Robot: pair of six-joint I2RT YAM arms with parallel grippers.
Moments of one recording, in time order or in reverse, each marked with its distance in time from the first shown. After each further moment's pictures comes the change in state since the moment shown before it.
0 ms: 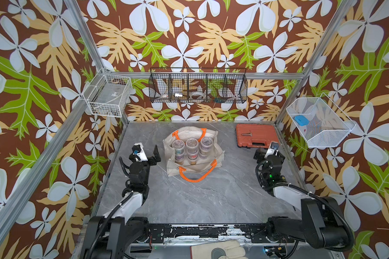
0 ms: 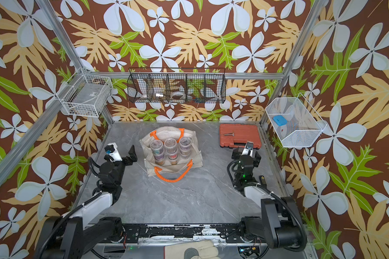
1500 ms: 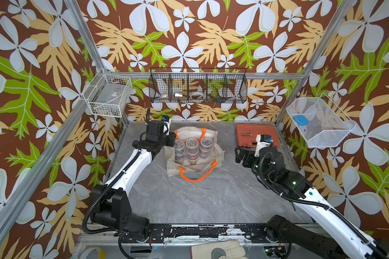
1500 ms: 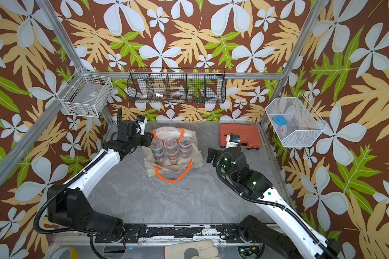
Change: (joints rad) left arm -0.206 0.472 0.878 -1.043 0.220 0.127; right arm 0.637 -0.259 0.511 -1.088 -0.048 0.509
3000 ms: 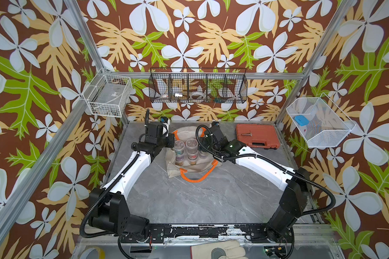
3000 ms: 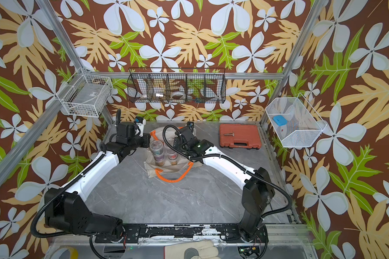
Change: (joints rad) left arm -0.001 -0.040 -0.039 0.000 0.021 -0.063; right arm 0.042 0.758 0.476 0.014 -0.050 0.072
